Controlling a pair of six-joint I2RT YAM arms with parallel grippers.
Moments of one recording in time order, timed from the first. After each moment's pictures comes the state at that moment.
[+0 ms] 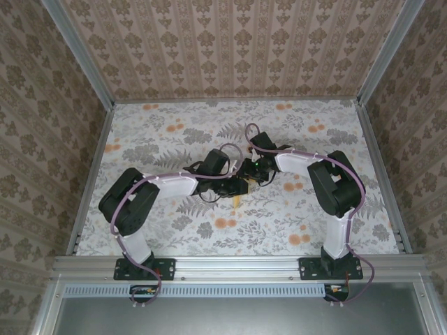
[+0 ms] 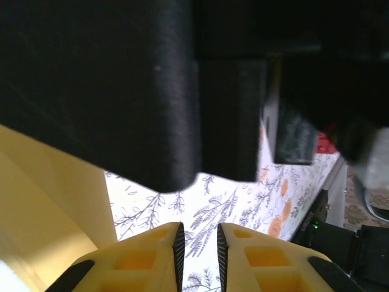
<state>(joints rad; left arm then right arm) -0.78 1.76 0.93 -0.03 0.59 -0.76 0.47 1.94 1.18 -0.37 -0.34 0.66</state>
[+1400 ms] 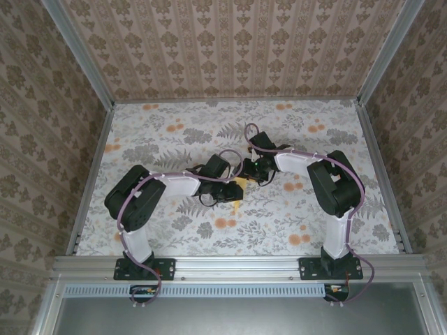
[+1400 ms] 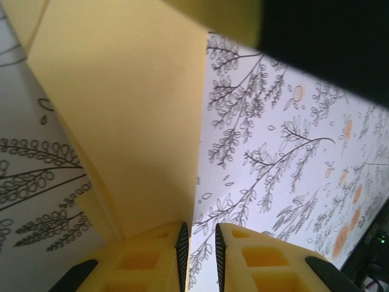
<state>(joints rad) -0.78 1.82 0.92 -0.11 0.50 -0.71 0.47 1.94 1.19 -0.38 -0.34 0.65</state>
